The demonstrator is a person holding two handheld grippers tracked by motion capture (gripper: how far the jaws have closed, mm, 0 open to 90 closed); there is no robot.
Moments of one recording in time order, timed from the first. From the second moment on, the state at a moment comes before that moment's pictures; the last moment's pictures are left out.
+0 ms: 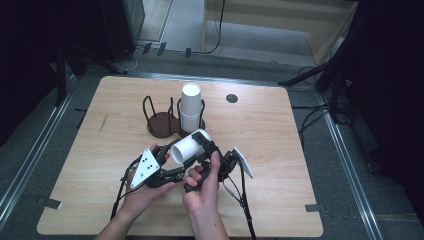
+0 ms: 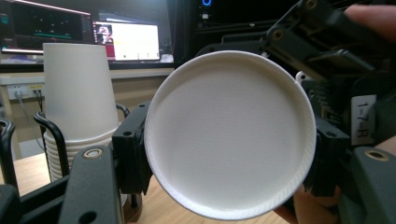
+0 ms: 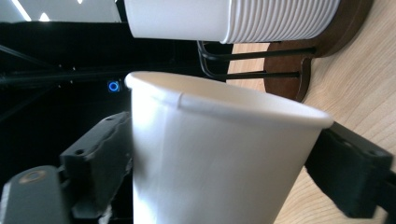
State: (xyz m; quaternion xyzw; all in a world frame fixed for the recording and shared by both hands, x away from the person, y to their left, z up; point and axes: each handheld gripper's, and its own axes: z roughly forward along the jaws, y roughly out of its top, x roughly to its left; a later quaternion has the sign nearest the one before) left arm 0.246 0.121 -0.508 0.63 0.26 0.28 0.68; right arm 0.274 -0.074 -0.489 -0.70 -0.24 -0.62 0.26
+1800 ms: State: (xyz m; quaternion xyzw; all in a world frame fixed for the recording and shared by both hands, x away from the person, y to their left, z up) left arm 0.265 0.250 -0.513 0.65 0.48 0.30 0.51; right arm 0.281 -0.115 -0.462 -0.55 -0.46 -0.61 -0.34
